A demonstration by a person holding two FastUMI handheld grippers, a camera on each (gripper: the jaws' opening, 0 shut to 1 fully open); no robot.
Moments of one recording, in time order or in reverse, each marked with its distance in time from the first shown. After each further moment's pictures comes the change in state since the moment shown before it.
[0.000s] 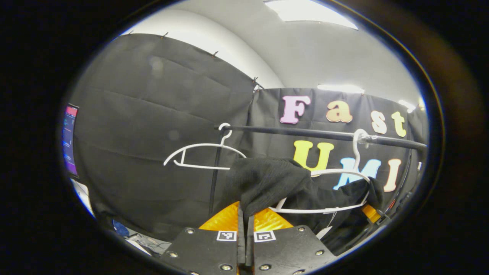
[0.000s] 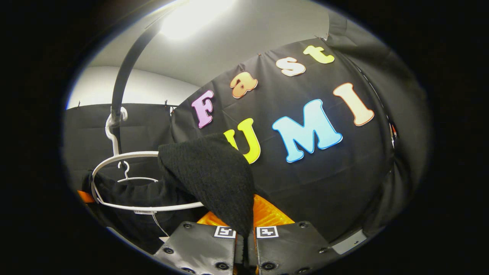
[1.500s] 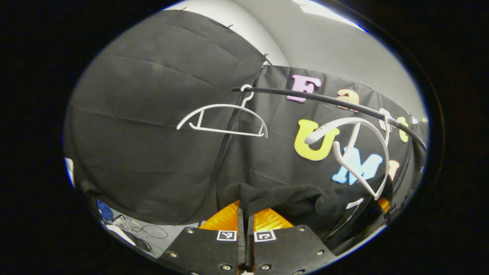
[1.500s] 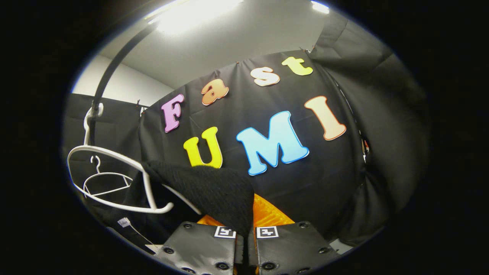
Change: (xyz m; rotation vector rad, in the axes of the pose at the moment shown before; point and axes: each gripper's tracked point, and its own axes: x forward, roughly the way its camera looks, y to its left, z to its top) left arm 0.037 0.075 -0.101 -0.149 0.213 -0.054; right arm 0.021 -0.100 0.025 -0.057 -0.095 -0.253
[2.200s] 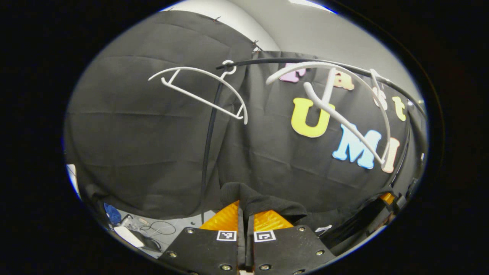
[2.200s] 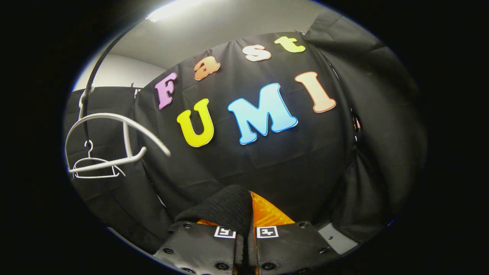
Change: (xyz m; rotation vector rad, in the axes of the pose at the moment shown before) left arm -0.029 0.008 -0.068 0.111 0.142 -0.012; right arm -0.054 -0.024 -0.087 -0.028 0.242 -0.005
